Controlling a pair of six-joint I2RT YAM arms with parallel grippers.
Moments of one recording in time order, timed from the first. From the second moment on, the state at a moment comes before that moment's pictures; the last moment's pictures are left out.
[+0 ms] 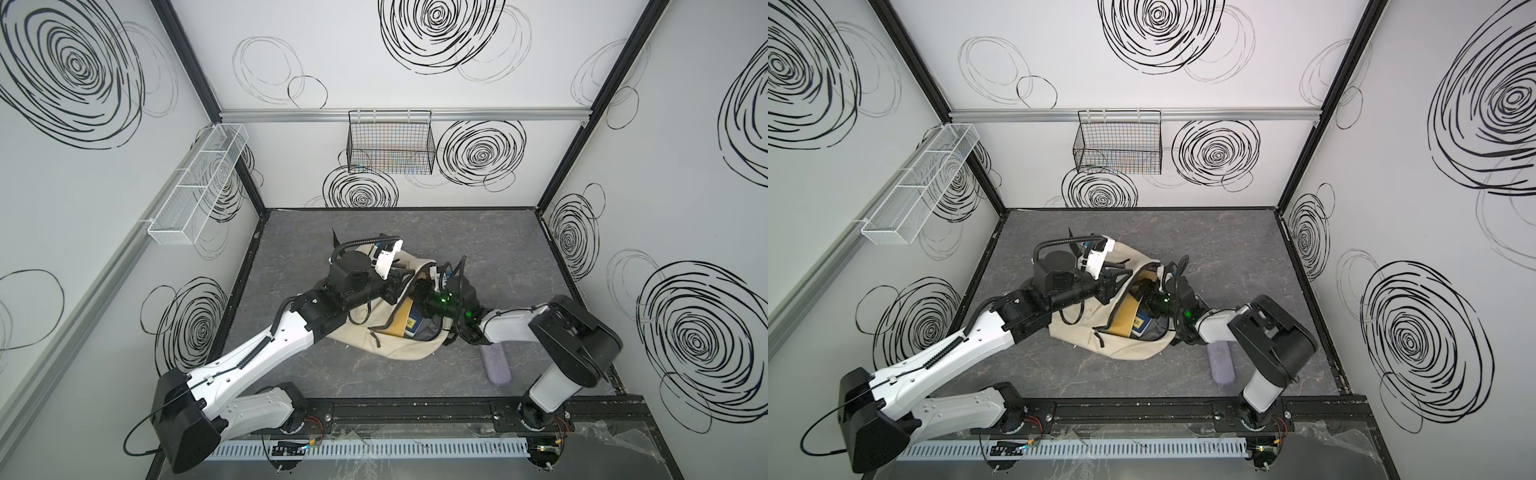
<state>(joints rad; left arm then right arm) -0.73 1.13 0.96 -0.14 0.14 -0.27 0.65 1.53 0.54 0.69 -0.34 1.32</state>
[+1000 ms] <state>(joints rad) -0.51 0.78 0.69 -0.38 -0.17 -0.41 1.30 0.95 0.42 -0.13 0.24 0.96</state>
